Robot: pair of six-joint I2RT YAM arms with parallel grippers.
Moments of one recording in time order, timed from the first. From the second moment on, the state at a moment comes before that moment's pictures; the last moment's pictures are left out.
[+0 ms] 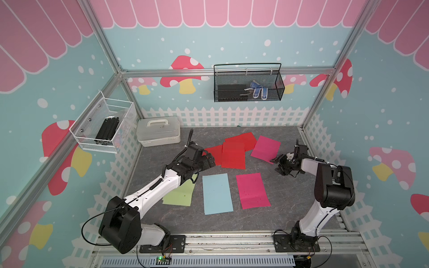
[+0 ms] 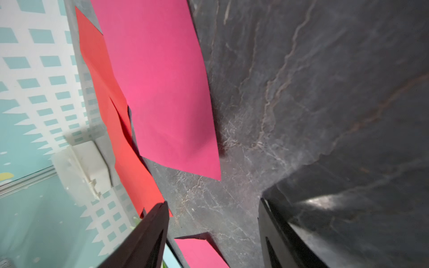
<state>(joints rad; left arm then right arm) -0.50 1.38 0.99 -0.38 -0.06 -0.74 -0.18 1.80 0.97 -0.20 -0.59 0.81</state>
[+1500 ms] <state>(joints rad) -0.47 1.36 0.93 -0.24 0.07 -0.78 -0.20 2.08 1.04 0.26 -0.76 0.99</state>
